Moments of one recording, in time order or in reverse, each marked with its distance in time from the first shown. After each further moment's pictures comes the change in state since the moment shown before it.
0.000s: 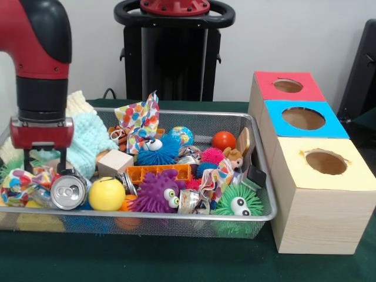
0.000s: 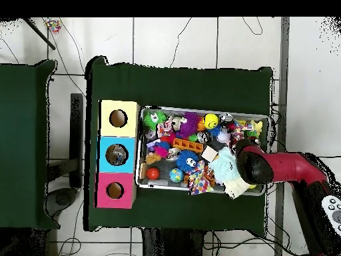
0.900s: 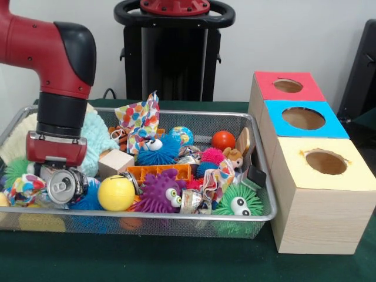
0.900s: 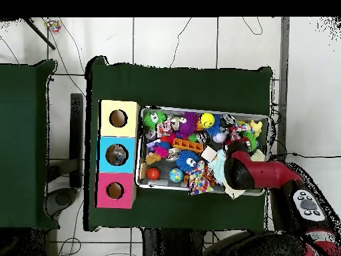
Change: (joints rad) arm 0.279 0.121 -0.421 -0.075 0.212 -0.435 0.050
